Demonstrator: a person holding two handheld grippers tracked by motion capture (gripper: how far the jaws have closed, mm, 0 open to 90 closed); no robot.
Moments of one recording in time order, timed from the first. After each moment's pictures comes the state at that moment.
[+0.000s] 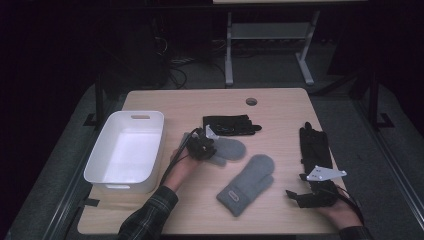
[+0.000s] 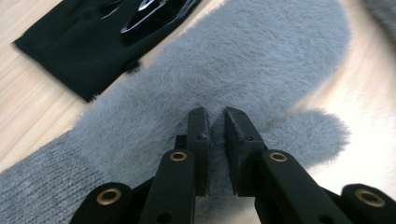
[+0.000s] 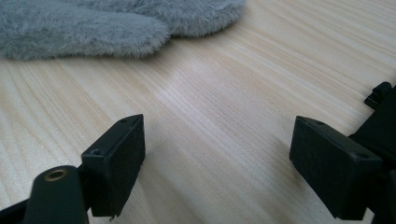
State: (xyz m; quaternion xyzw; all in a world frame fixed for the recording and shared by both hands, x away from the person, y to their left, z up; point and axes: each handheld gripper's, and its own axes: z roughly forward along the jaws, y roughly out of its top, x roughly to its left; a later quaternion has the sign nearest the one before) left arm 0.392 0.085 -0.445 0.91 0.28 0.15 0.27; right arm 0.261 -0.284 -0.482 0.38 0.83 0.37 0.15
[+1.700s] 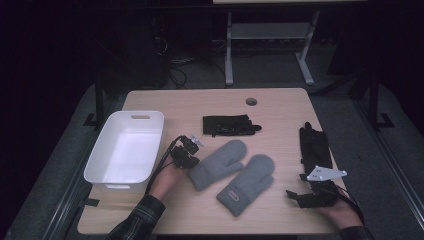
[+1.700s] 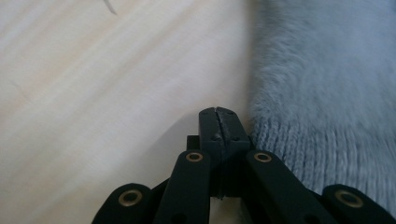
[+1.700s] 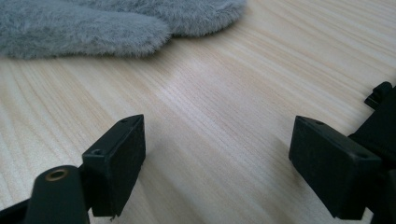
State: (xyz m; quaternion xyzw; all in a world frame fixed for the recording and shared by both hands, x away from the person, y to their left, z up) left arm 0.364 0.132 -0.444 0.91 0.34 0.10 0.22; right arm 0.261 -0.285 -0.482 0.38 0.83 0.37 0.15
